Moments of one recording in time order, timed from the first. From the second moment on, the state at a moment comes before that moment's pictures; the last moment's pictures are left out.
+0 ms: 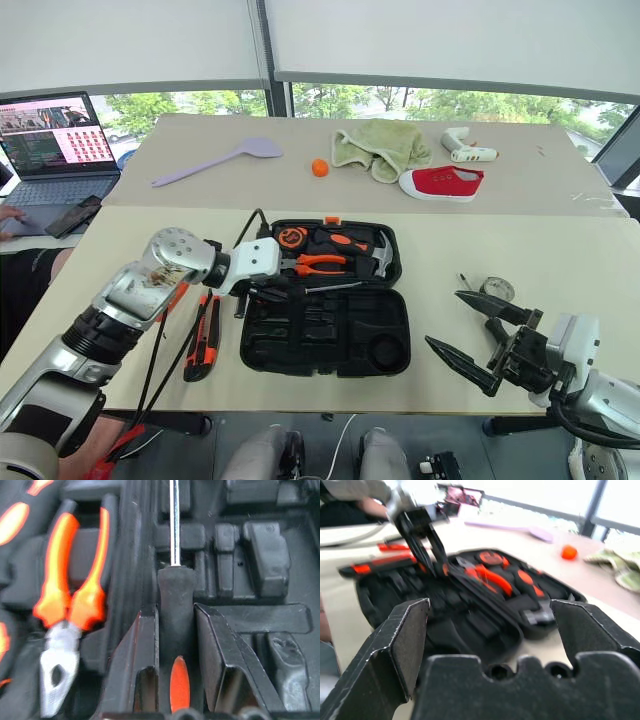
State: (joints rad) left arm -0.72 0.66 -0.46 0.02 -0.08 0.40 -1.21; right arm 0.31 -0.65 -0.42 -0.42 0.71 0.03 1.04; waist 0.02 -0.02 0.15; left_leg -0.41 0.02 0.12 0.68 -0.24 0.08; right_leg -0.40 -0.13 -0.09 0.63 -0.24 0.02
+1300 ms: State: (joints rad) left arm -0.54 0.45 -0.31 0.10 -0.09 0.25 -1.00; right arm 0.34 -0.63 -0.40 -0.47 0.71 0.13 1.02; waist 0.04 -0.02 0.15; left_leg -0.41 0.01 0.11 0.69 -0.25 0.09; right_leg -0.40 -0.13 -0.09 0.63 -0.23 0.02
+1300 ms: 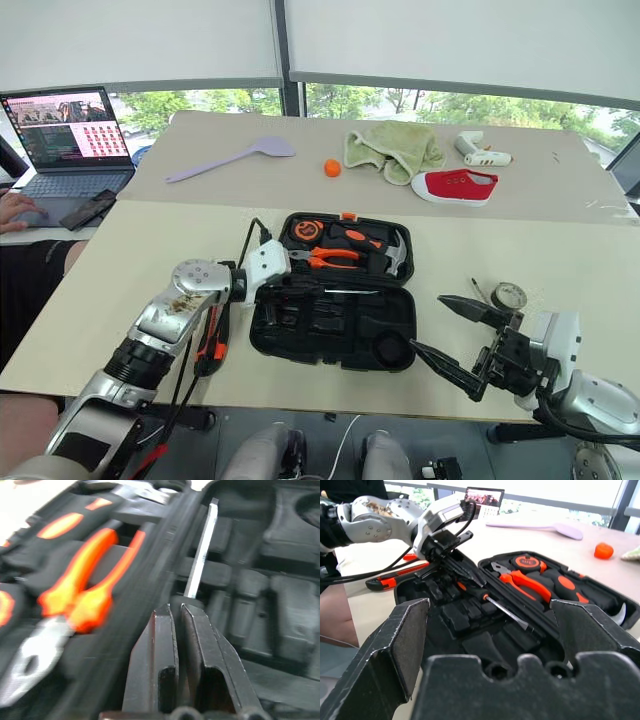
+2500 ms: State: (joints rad) left arm 0.08 0.67 0.27 -0.10 -0.65 0.04 -1.49; right arm 0.73 -0.50 -0.74 -0.14 0.60 0.05 0.94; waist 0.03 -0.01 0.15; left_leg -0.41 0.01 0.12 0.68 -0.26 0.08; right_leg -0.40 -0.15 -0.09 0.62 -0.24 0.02
